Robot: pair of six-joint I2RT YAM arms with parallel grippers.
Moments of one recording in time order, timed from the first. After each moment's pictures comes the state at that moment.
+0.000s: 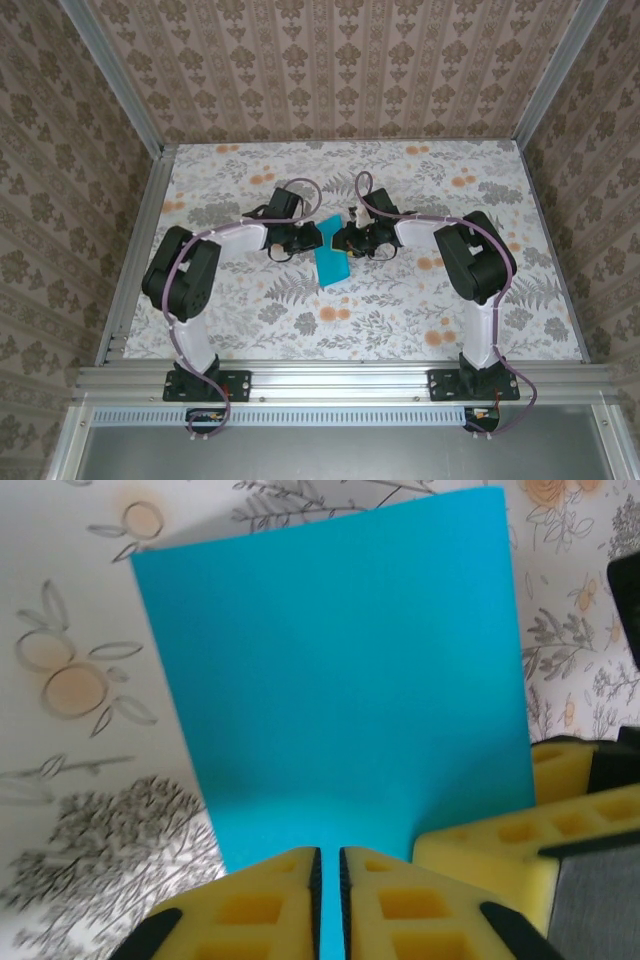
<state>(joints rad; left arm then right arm) -0.55 1.85 1.11 -0.23 0.40 -0.62 0.43 2.01 1.16 -0.13 -0.63 0.71</state>
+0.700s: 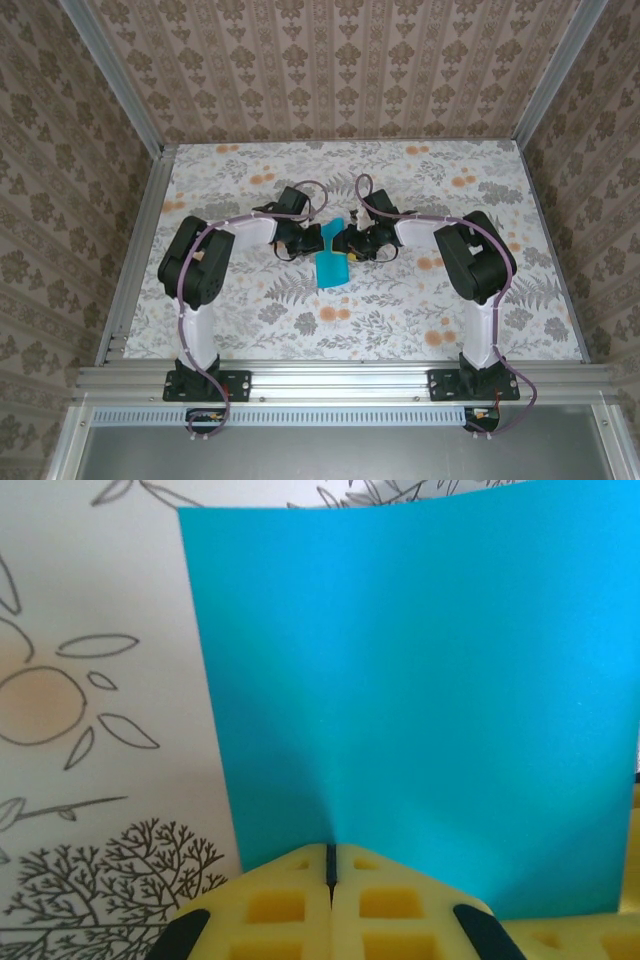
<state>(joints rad) -0.56 1.97 1.20 -0.34 0.40 -0.62 0.43 2.01 1.17 -0.21 -0.63 0.70</state>
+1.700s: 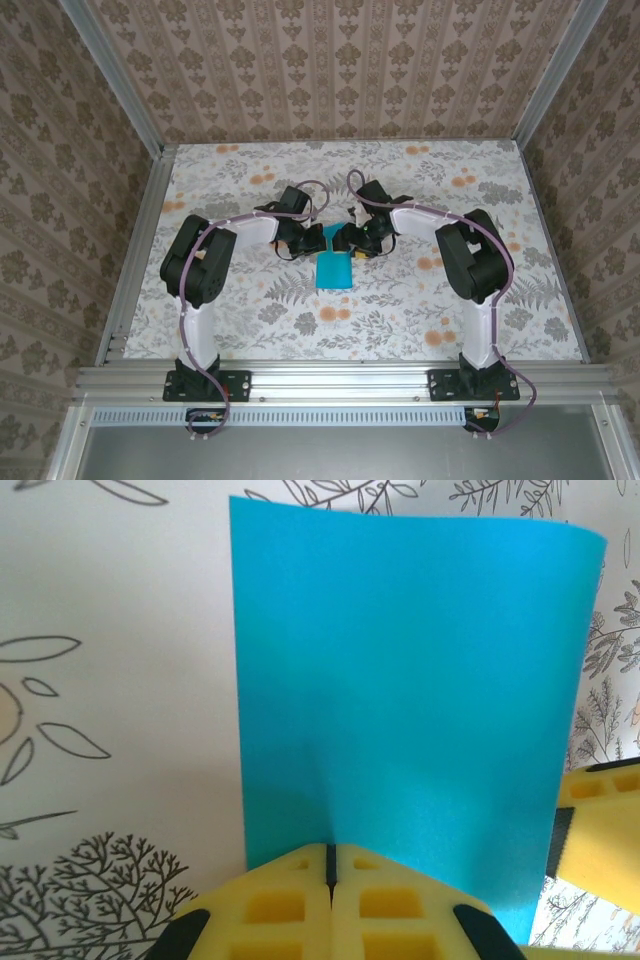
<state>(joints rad) -0.56 1.98 1.22 -0.35 0.44 -0.63 0.44 2.02 1.34 -0.54 -0.48 0.51</state>
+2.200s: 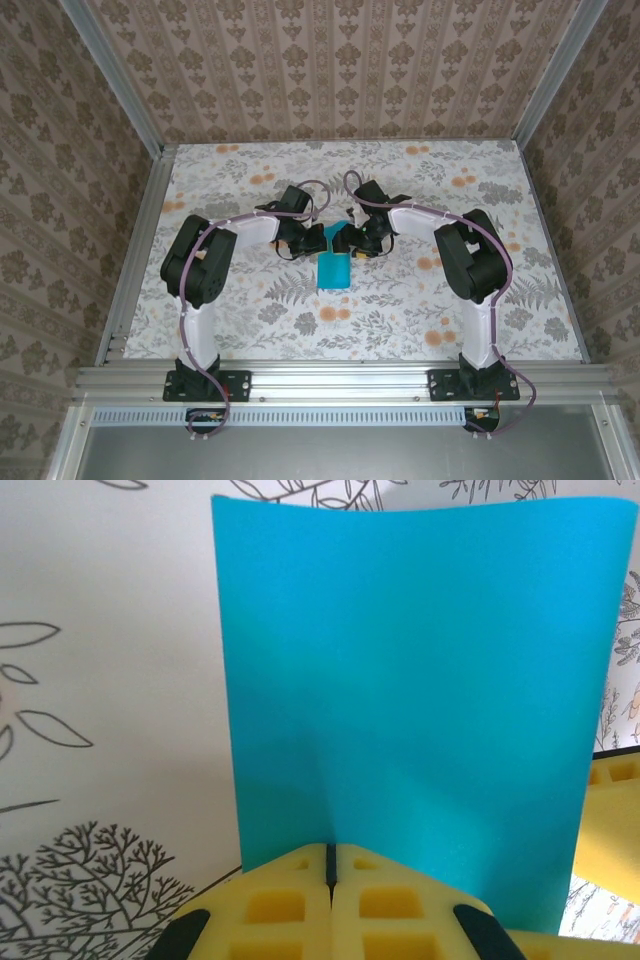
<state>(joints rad) -0.56 1.98 1.23 -0.37 0.44 -0.63 0.45 2.03 1.35 -0.57 -0.44 0.47</state>
